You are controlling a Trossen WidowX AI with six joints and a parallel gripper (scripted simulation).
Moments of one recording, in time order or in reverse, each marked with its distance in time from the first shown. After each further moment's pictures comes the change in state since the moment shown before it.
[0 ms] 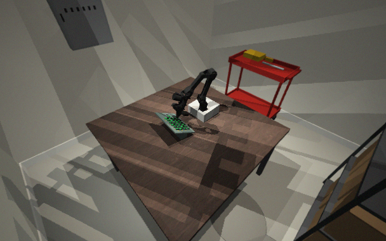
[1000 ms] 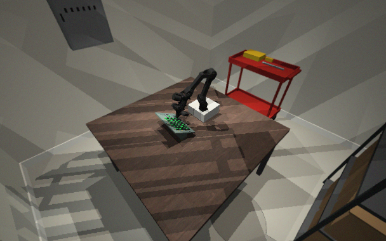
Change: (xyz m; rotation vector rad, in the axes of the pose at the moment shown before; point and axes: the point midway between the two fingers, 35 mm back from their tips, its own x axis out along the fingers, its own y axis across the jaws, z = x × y) arm 0.002 0.000 0.001 0.000 -0.003 -0.001
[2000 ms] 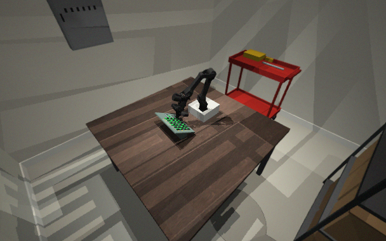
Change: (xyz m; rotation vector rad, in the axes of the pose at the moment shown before) arm 0.004 0.000 0.001 0.000 -0.002 0.000
